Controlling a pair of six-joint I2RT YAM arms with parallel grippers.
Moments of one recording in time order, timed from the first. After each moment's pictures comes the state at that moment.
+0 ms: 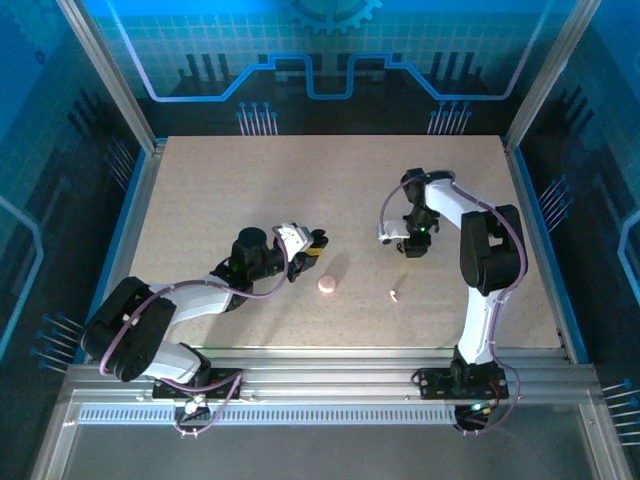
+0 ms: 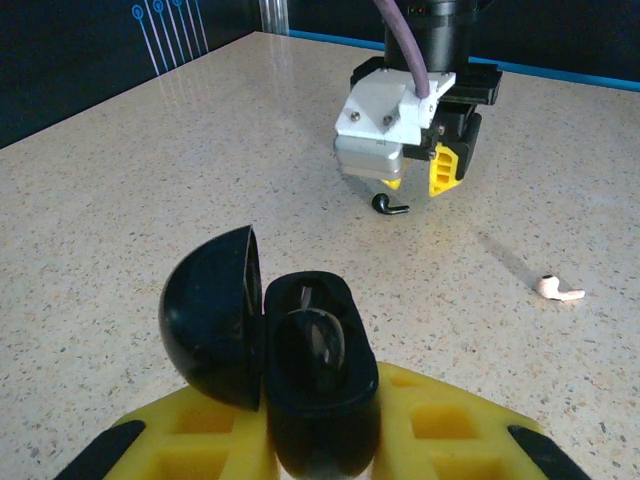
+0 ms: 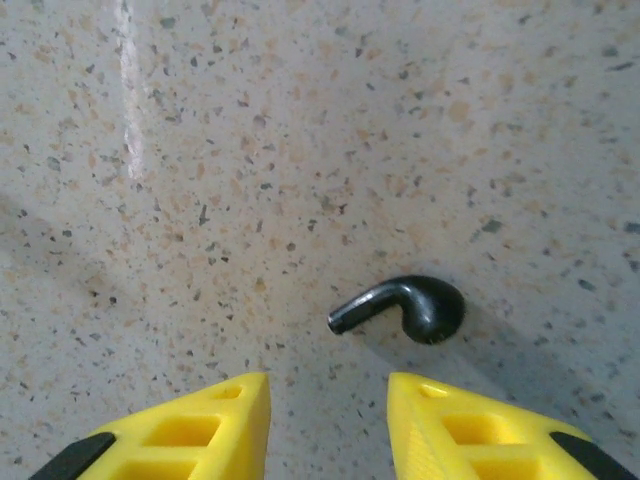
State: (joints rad) left arm -0.51 1.42 0.49 0.63 0.43 0.17; right arm 0.20 1.99 1.45 -1.06 -0.07 -1.41
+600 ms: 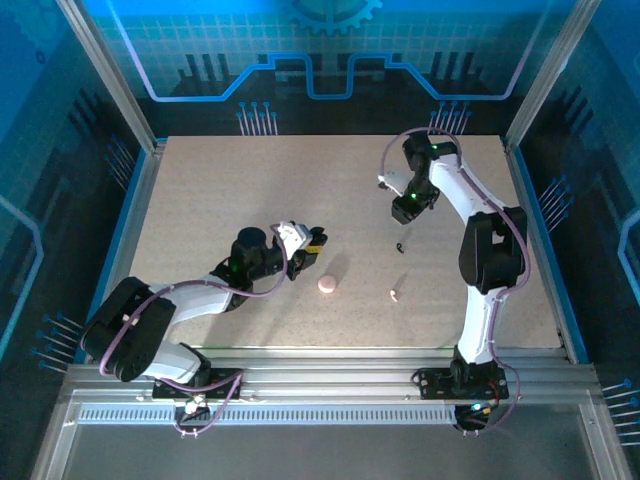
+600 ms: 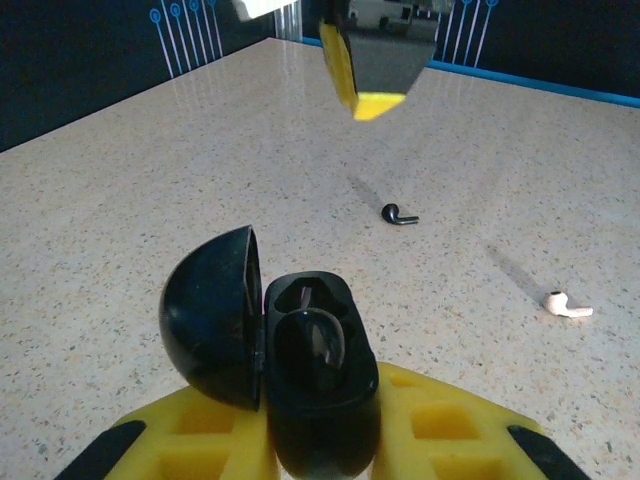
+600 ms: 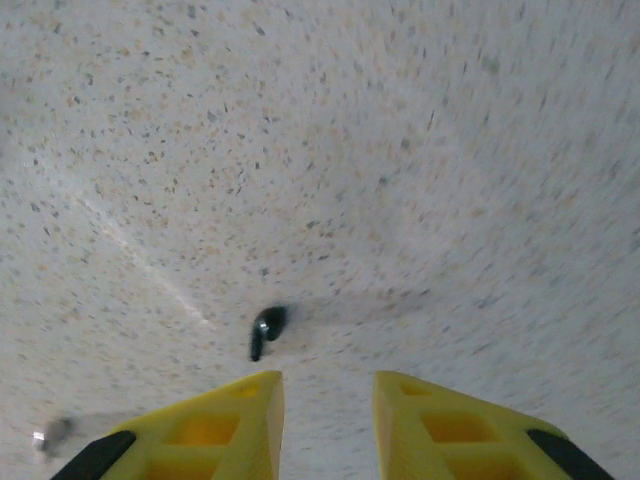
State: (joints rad) left arm -0.51 1.42 0.49 0.65 0.41 0.13; right arm 0.20 2.02 1.75 -1.20 -0.12 -0.52
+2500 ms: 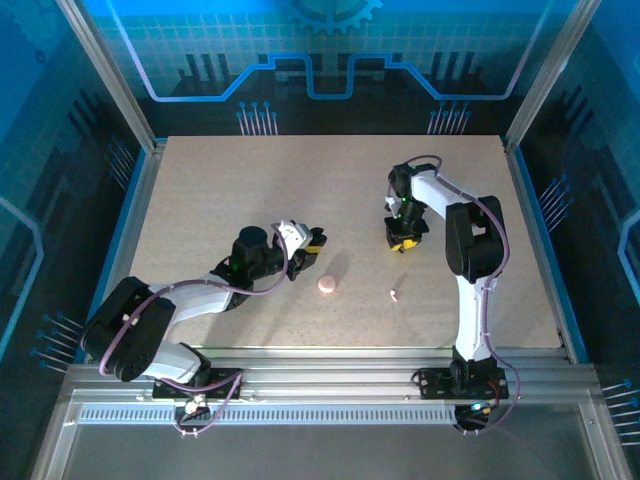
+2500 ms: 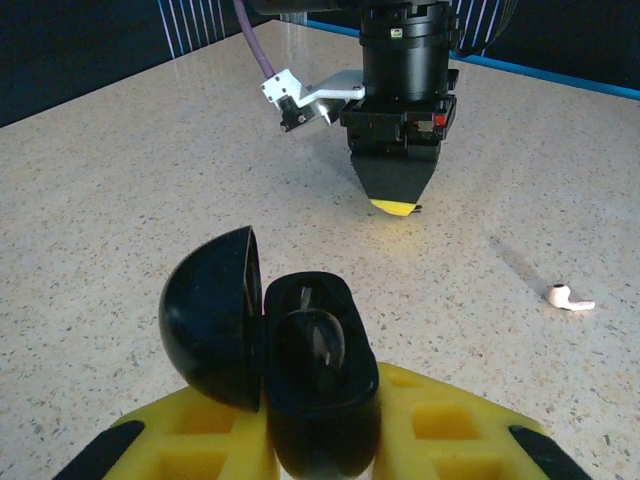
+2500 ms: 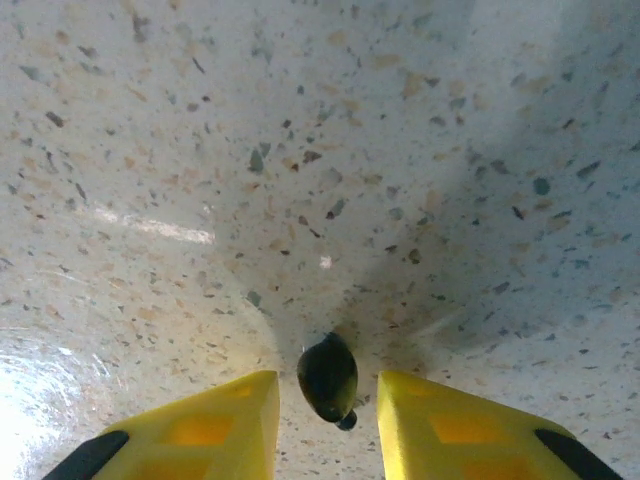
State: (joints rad) left arm -0.51 1.42 0.50 0.61 0.40 0.12; right arm 0.24 2.16 1.64 -1.18 -0.07 0.06
